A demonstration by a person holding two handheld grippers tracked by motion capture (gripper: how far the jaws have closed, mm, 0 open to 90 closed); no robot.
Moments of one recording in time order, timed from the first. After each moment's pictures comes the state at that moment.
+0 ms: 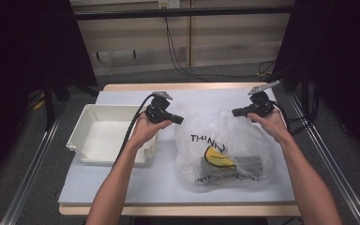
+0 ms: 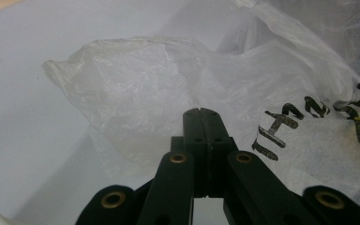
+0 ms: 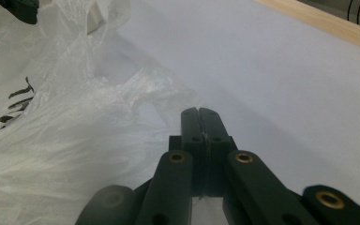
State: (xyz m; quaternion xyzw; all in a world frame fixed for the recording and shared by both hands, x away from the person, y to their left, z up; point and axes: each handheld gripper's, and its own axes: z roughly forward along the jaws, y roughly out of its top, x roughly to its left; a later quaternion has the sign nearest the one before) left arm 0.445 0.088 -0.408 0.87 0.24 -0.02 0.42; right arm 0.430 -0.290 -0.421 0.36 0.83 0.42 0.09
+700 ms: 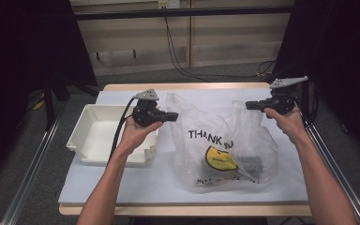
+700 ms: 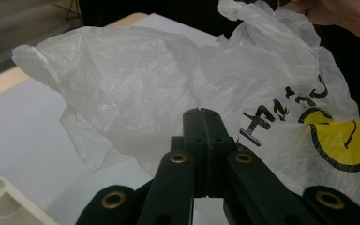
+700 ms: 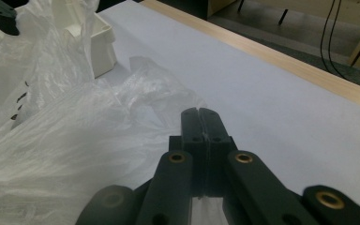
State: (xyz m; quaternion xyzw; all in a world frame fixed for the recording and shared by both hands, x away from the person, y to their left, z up) left arm 0.402 0.120 -0.366 0.83 0.20 0.02 0.51; right arm 0.394 -0.323 -0.376 0.37 0.79 0.47 0.13
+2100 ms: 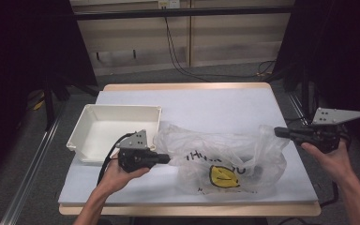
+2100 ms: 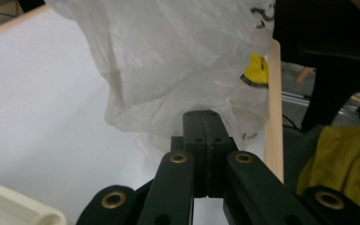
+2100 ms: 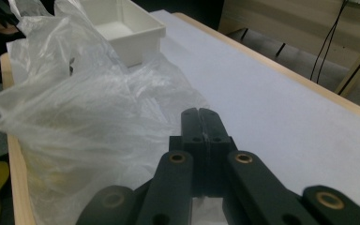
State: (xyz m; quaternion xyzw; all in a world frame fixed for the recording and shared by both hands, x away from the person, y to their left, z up) left arm 0.291 0.152 -0.391 0.86 0.11 0.00 0.49; right arm 0.256 -0.355 -0.353 0.30 0.80 0.49 0.18
